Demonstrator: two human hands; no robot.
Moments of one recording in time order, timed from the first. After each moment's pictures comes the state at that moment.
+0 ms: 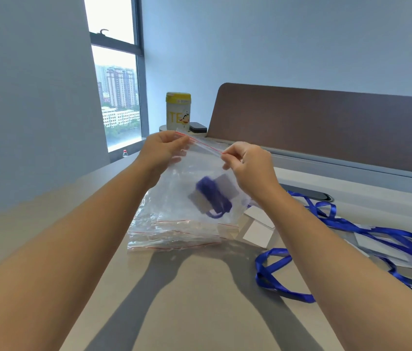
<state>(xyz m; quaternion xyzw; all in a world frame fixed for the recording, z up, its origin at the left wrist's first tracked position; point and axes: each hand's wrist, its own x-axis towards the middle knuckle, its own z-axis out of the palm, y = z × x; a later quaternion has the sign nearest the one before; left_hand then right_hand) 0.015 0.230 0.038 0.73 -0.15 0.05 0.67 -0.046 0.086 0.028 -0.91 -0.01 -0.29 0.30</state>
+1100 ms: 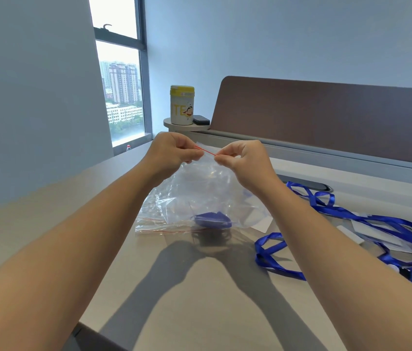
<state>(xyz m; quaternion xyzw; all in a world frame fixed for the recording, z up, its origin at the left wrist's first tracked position) -0.025 0.236 0.028 0.81 -0.21 0.10 0.53 -0.081 0.104 0.029 -0.88 -0.02 -0.22 0.41</state>
